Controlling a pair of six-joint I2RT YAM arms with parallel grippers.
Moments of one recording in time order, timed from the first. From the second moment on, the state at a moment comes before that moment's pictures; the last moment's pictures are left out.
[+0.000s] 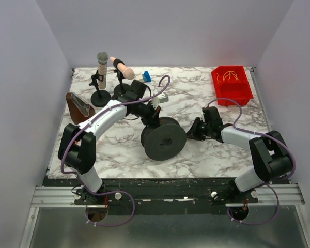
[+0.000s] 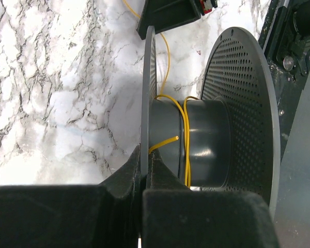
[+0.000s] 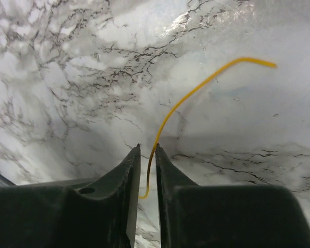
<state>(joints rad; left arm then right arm) -0.49 1.68 1.33 -0.66 0.76 0.28 0.37 1.53 0.68 -0.04 -0.26 0.71</state>
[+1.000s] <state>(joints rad) -0.48 1.93 1.50 -0.67 0.93 0.21 0.39 1.33 0.66 0.40 -0.48 0.44</state>
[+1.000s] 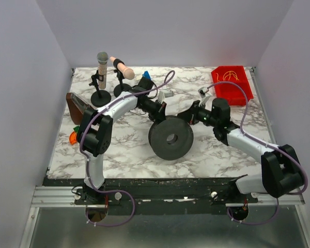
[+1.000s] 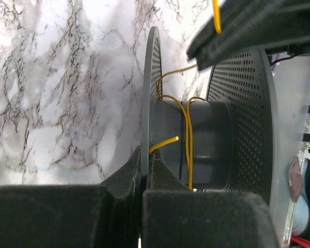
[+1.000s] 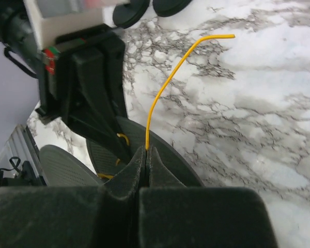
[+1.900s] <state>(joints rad) -0.44 2.31 1.84 -0.73 0.74 0.17 0.37 1.79 1.03 0.29 -0.73 0.21</state>
